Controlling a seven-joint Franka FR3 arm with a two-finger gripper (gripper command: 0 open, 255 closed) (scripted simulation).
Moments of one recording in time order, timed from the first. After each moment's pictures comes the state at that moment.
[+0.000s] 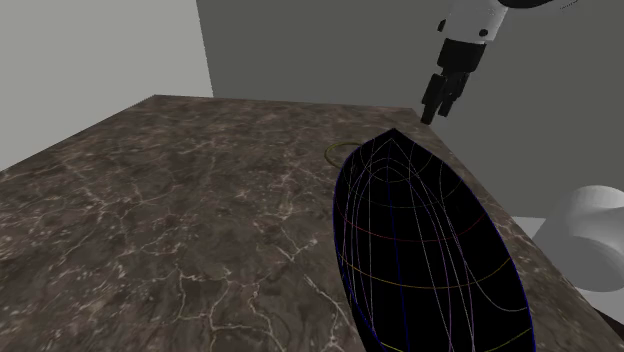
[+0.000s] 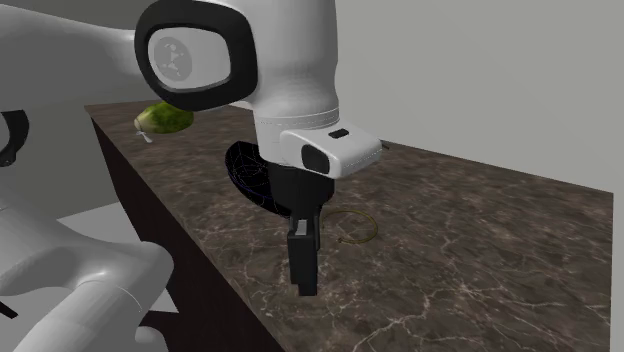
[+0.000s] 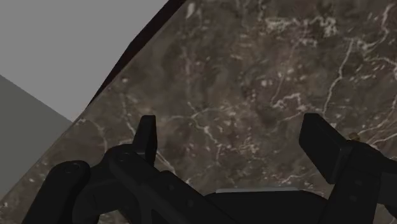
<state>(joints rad) 0.02 -0.78 -0.01 -2.35 0.02 1.63 -0.06</state>
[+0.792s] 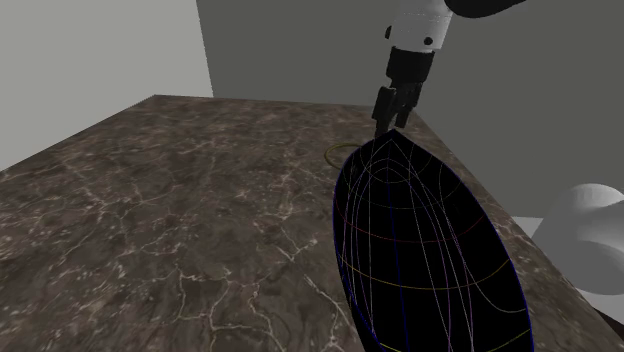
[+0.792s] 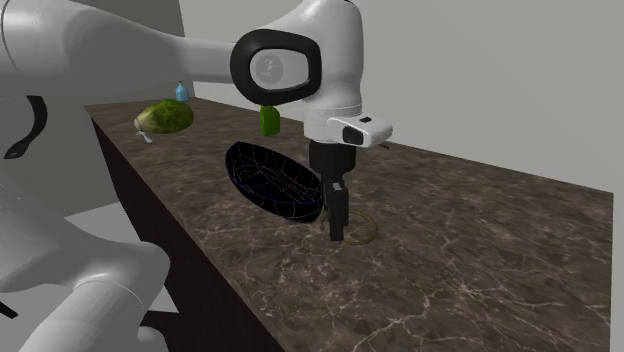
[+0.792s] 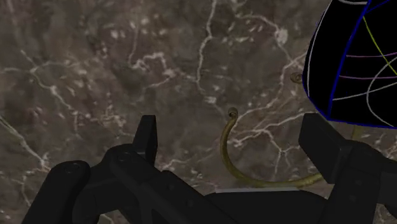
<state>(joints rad) 0.10 -0.61 0.19 -2.26 0.11 1.70 0.09</state>
